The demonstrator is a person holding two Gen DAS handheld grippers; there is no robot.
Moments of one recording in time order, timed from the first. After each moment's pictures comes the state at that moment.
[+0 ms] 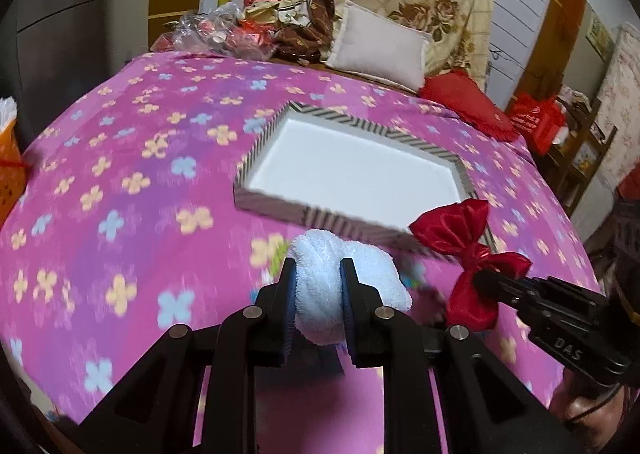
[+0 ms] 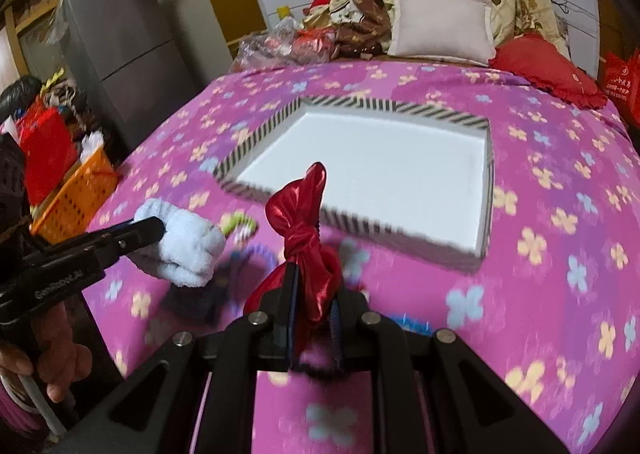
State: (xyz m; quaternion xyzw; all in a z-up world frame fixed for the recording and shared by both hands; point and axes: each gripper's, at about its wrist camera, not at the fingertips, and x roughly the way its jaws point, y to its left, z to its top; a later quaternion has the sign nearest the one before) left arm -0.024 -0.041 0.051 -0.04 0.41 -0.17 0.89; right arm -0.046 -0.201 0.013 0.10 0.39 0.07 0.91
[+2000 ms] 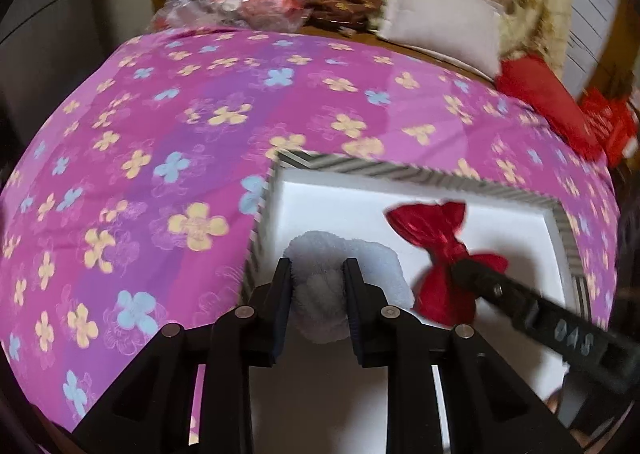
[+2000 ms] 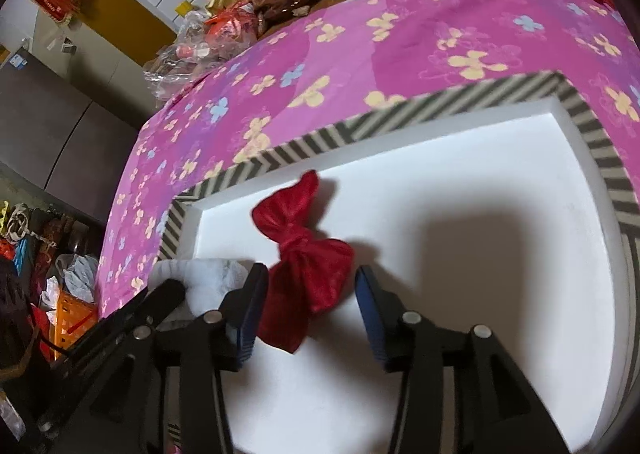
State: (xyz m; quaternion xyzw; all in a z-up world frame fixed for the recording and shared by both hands) left arm 0.202 -0.086 0.004 -0.01 0.48 -0.09 0.87; right arm 0.217 -0.244 -0.058 0.28 0.46 0.04 0.84
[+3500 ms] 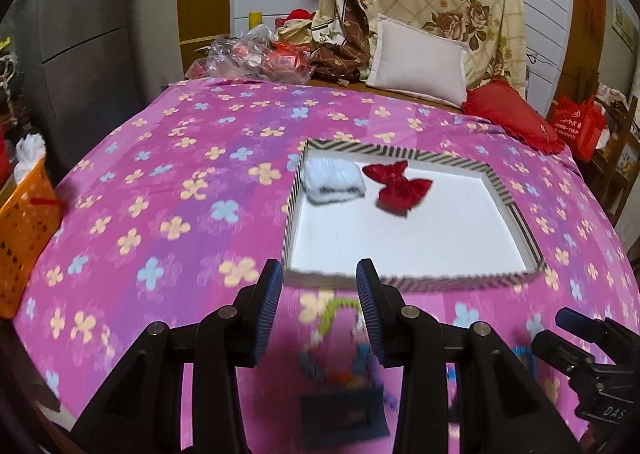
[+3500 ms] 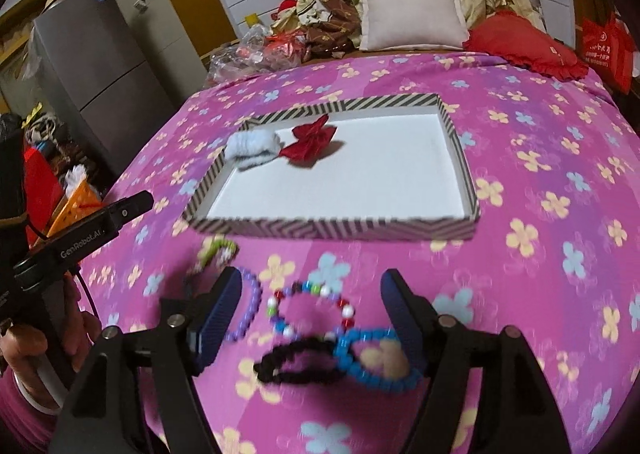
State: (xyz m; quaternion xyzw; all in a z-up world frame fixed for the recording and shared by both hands) left arm -0.003 -0.043 0.061 0.01 0.38 -0.10 0.92; right arm -0.042 -0.219 0.008 0.14 0.39 0.05 0.91
